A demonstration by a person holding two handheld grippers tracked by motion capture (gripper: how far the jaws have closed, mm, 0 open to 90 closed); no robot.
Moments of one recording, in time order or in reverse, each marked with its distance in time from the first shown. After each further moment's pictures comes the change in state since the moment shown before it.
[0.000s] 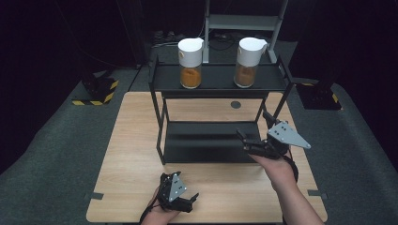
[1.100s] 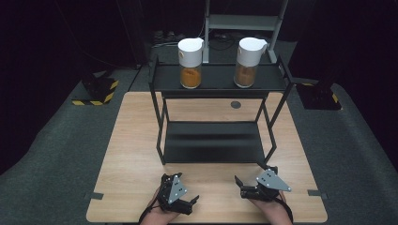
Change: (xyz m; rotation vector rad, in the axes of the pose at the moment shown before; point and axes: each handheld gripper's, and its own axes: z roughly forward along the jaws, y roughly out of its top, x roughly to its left) left arm 0.003 -0.002 -0.002 -0.007 -0.038 0.028; right arm 0.029 -0.120 -0.039 0.243 0.044 -0.044
